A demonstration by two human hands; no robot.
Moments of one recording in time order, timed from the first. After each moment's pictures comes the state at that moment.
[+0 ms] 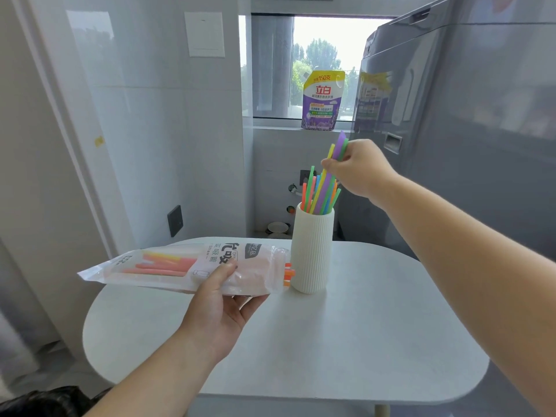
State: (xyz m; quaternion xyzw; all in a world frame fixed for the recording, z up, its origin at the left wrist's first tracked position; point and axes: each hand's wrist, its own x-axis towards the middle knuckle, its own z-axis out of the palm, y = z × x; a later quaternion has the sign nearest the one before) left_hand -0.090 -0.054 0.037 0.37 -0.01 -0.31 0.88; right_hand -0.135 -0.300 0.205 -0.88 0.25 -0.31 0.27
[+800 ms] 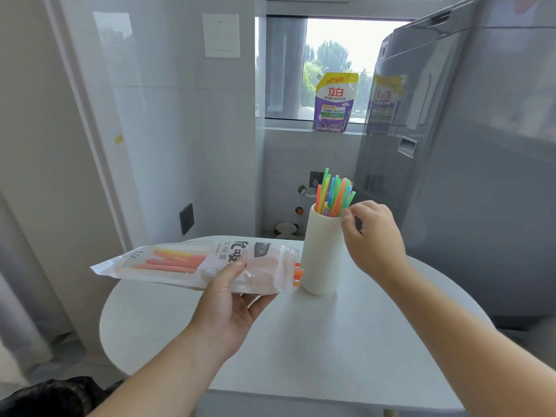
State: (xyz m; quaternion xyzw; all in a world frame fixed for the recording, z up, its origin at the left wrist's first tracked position) left_hand -0.087 -0.046 0.038 0.37 -0.01 -0.30 0.88; right_hand -0.167 -0.271 0.101 -0.88 0.21 -0.40 0.18
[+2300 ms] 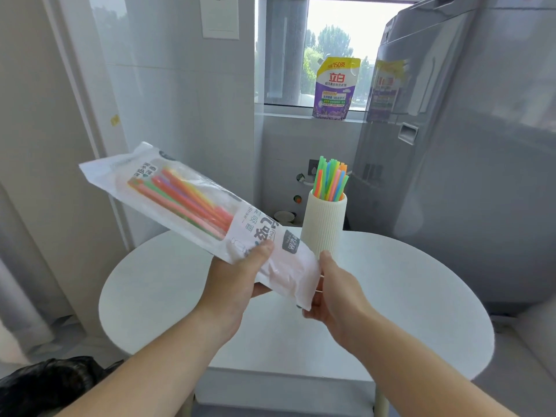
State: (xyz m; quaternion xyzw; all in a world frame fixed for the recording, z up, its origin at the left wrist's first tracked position) left_hand -0.105 -0.050 0.050 0.56 -0.18 -0.17 0.79; right_hand -0.193 -0.181 0.052 -0.58 0.37 -0.13 0.72
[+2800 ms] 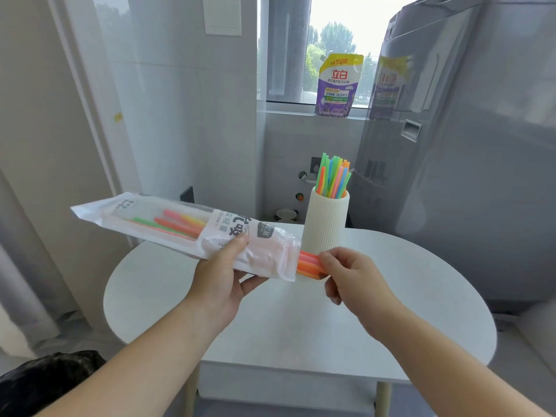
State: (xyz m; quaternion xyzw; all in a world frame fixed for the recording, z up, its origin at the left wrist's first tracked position) left_hand -0.088 -0.040 0.049 0.47 -0.05 -0.25 0.84; right_hand -0.212 -0.204 0.060 -0.75 0.25 -0.19 0.58
